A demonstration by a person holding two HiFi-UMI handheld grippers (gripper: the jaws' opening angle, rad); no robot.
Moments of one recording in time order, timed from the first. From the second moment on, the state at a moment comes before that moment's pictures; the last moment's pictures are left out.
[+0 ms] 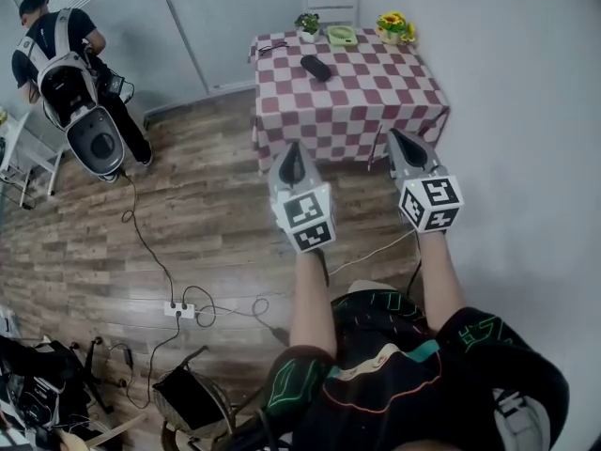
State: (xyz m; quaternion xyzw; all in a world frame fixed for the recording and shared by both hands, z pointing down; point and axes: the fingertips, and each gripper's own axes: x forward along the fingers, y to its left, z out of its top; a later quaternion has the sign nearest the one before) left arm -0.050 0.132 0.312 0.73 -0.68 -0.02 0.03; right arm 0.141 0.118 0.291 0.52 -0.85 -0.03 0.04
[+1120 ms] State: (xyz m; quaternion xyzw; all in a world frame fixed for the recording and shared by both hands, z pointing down) left arm -0.052 0.021 0.347 0.74 -0.67 0.01 0.06; right arm 0.164 0.005 0.303 0.54 -0.84 -0.02 0.04
